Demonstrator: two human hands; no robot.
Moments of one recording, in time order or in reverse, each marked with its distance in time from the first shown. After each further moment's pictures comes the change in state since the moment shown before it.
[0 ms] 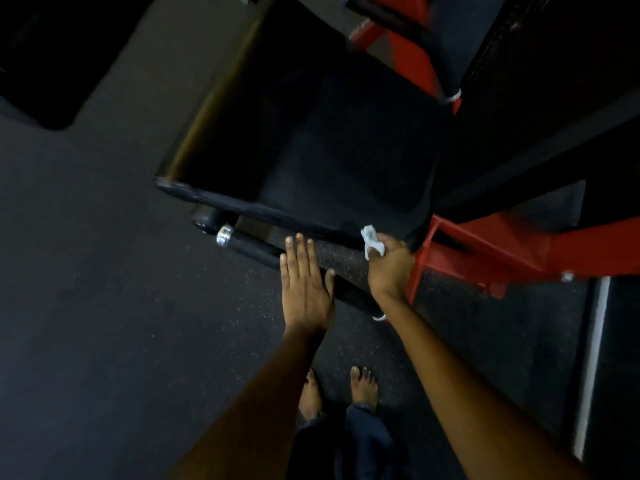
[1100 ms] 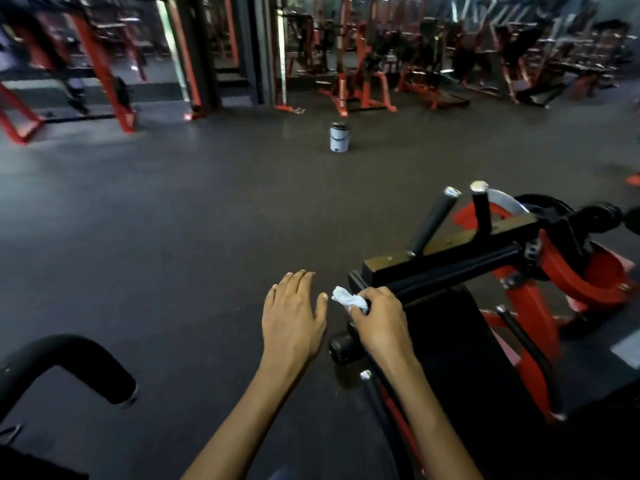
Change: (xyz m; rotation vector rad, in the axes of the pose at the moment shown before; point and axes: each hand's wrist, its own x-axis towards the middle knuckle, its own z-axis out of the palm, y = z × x) left_hand -0.157 -0.107 -0.456 -0.251 0.632 -0.590; right_hand -0.258 -0.382 -0.150 -0.213 -0.481 -1.077
